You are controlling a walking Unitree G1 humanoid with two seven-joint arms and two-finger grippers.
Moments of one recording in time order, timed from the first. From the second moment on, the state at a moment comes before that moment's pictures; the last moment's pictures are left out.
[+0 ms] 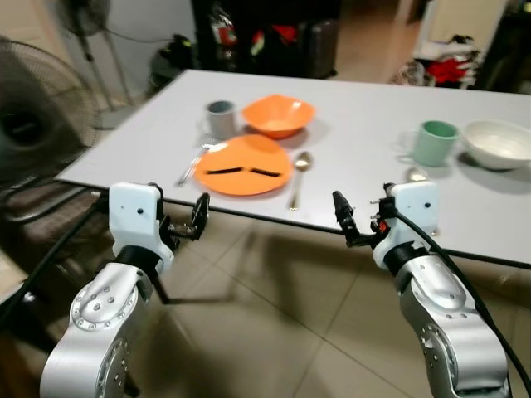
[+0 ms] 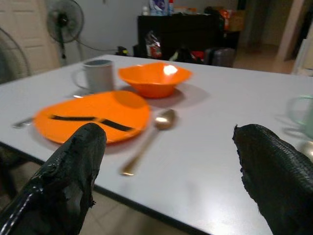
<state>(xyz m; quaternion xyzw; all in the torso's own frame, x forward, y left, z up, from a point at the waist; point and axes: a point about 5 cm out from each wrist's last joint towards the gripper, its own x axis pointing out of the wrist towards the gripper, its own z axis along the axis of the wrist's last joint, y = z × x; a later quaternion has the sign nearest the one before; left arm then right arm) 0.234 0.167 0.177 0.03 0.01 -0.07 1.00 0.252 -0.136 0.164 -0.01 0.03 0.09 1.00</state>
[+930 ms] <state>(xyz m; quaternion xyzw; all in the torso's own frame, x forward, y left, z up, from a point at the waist) 0.243 0.179 0.187 0.05 0.01 -0.07 1.00 0.262 -0.126 0.154 0.01 0.04 0.11 0.99</state>
